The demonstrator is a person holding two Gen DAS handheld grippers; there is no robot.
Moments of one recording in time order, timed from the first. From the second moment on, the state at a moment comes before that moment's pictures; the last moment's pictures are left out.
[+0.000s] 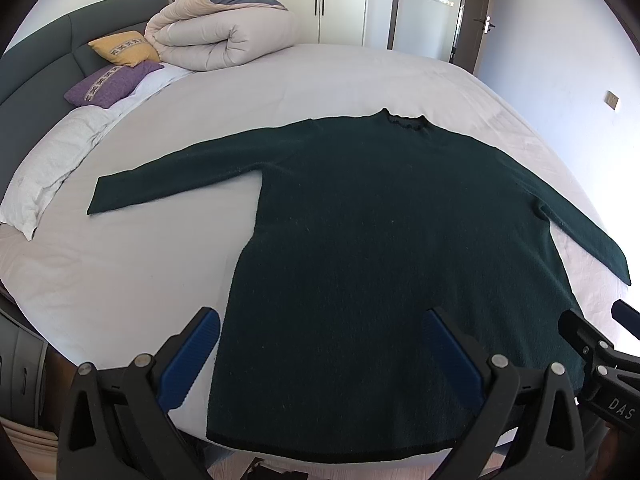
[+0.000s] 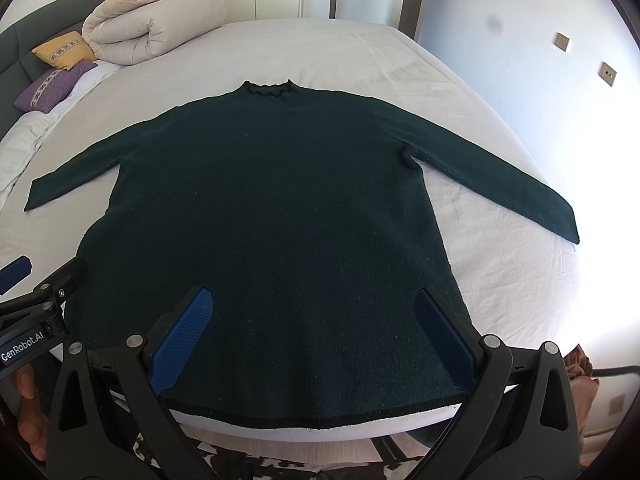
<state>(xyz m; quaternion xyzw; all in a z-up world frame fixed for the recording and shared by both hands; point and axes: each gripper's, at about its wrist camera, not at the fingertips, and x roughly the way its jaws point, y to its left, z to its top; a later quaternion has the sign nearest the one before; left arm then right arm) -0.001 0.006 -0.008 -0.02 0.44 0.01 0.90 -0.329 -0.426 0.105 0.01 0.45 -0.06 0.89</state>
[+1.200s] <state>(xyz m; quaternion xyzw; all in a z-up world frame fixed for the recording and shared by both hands) 0.000 0.005 -0.009 -0.02 0.45 0.01 0.90 -0.329 -0.425 0.103 0.01 0.46 -0.06 0.89</state>
